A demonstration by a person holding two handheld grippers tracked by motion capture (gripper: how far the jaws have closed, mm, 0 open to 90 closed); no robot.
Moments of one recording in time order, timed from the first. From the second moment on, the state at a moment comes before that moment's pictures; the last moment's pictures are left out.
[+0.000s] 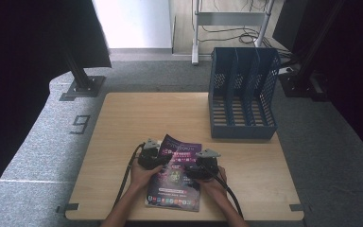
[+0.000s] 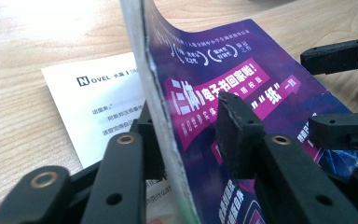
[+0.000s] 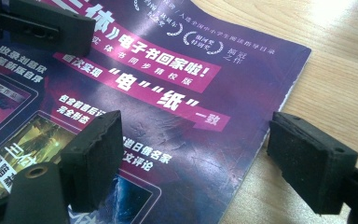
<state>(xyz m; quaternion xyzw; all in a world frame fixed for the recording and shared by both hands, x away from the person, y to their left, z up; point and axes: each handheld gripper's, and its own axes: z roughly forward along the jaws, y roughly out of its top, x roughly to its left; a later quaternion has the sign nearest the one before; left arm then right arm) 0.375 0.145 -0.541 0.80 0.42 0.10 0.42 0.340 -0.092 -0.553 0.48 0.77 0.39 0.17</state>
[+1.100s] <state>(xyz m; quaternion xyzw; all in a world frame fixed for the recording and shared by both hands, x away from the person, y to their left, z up) 0.371 0.141 -0.535 0.79 0.41 0.10 0.44 0.340 -0.092 -0.553 0.48 0.77 0.39 0.17</state>
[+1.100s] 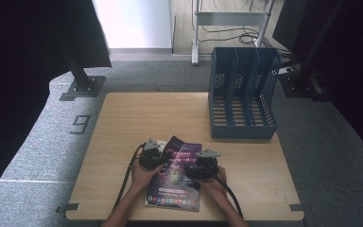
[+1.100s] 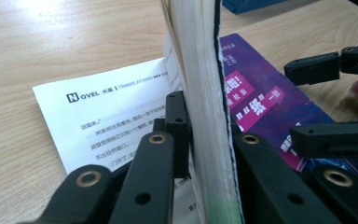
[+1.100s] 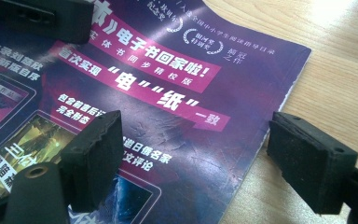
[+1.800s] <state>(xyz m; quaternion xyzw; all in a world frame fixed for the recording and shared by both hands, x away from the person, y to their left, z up) 0.362 0.139 -0.525 0.79 0.38 0.12 0.46 0.340 -0.094 -0.553 0.47 0.77 0.39 0.17</state>
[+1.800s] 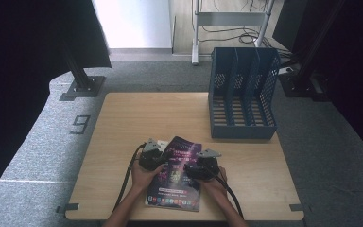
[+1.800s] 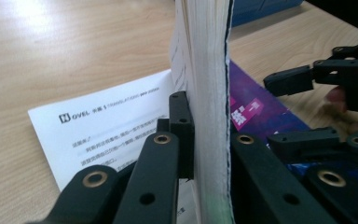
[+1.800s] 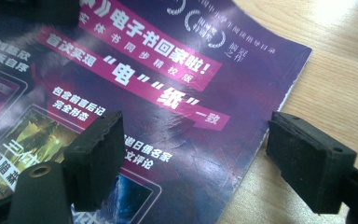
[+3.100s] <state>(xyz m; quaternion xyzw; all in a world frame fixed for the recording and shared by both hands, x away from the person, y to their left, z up) 0.329 0.138 -0.475 0.77 0.31 0.14 0.54 0.338 -0.121 -0.536 0.46 0.73 0.49 0.12</state>
